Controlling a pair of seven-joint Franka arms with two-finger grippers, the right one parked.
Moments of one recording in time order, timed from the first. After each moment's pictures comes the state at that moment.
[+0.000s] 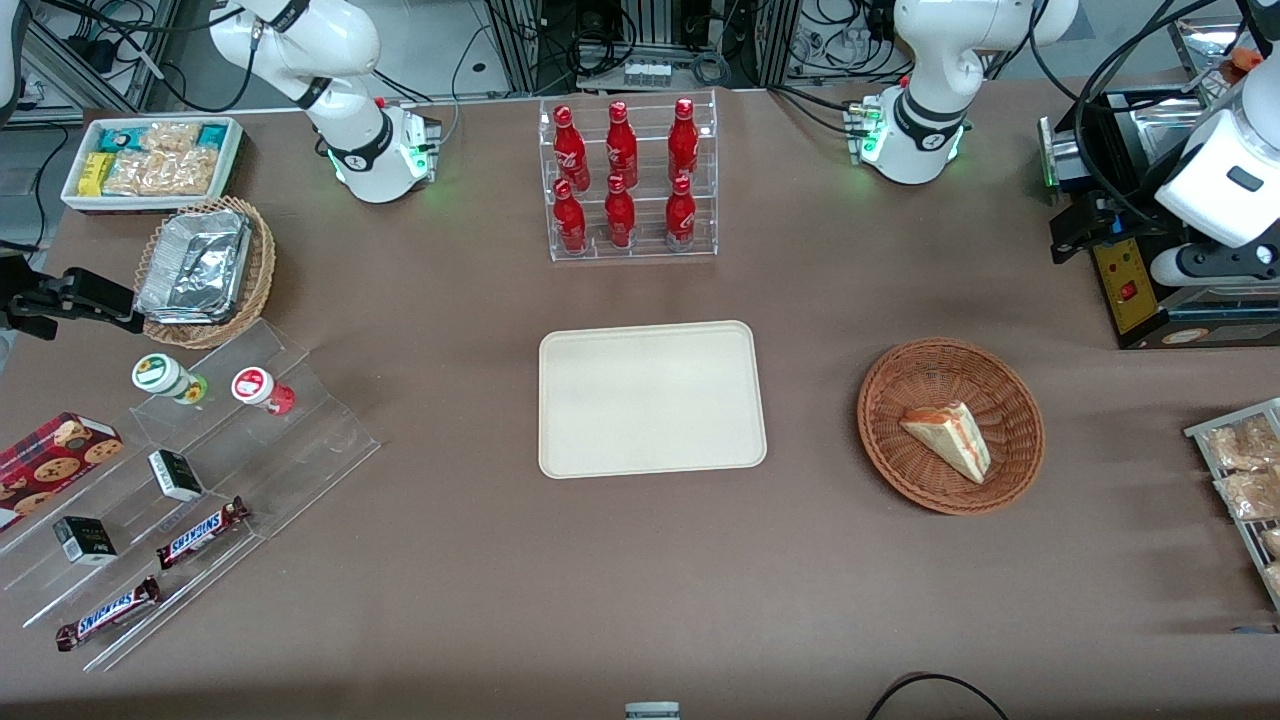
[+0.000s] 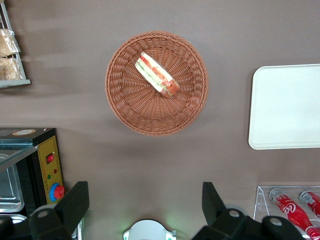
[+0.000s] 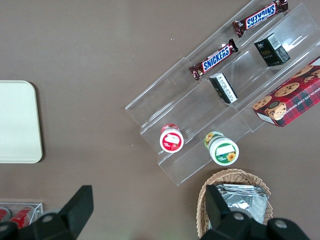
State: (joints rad) arm -0.11 -0.01 -0.01 -1.50 0.02 1.39 -0.11
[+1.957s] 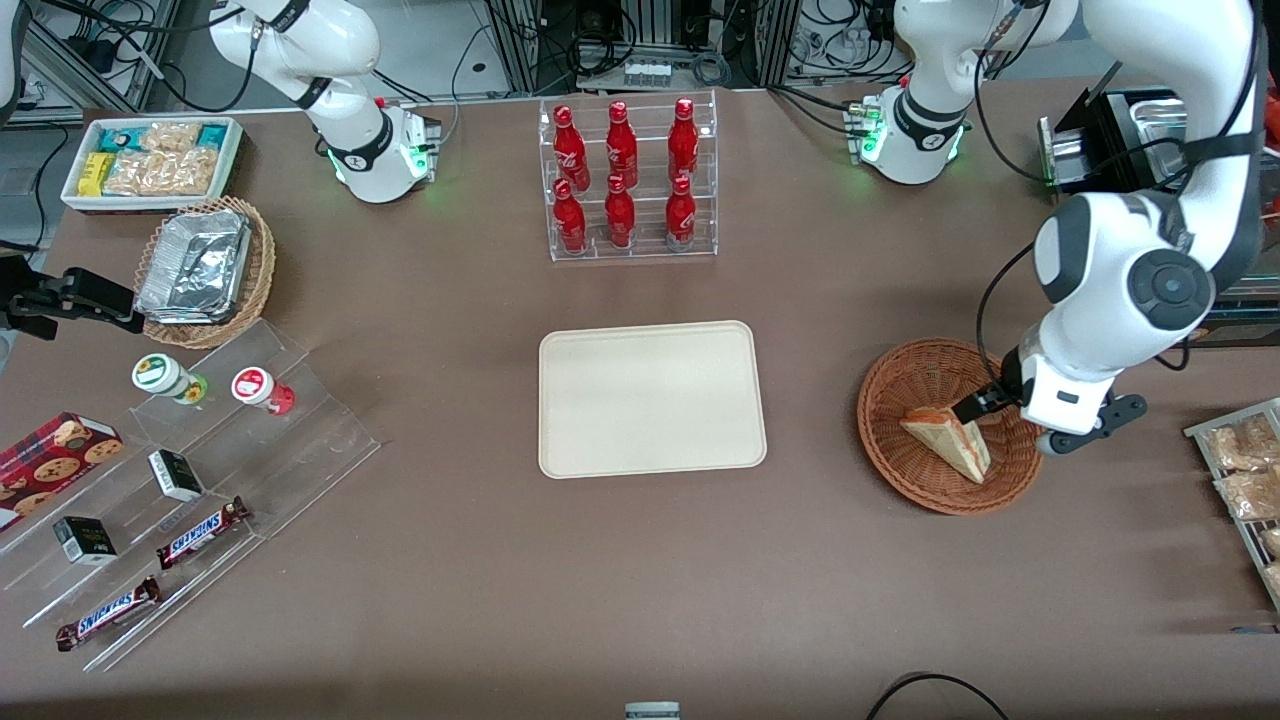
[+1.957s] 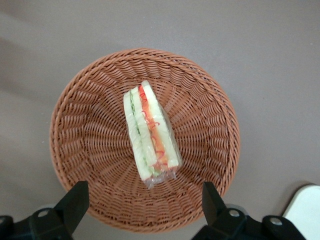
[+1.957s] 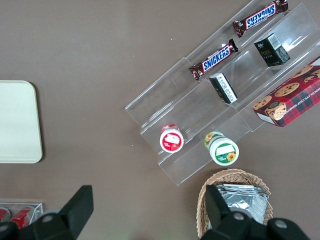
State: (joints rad) arm -0.10 0.20 0.00 -2.00 0.02 2.19 -0.55
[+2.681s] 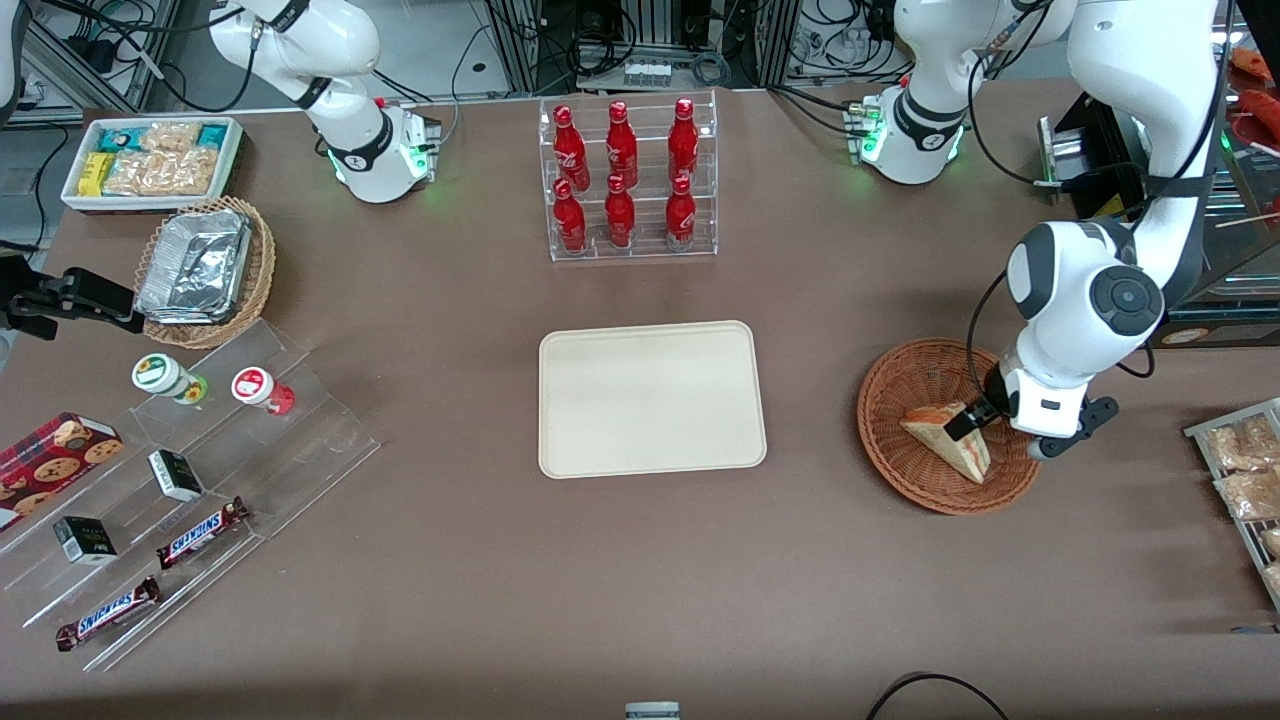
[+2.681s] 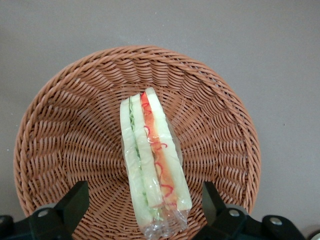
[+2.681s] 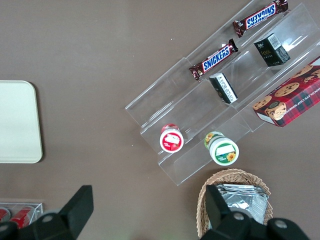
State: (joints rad) arm -0.08 0.25 0.00 -2.13 0.00 2.44 -0.63
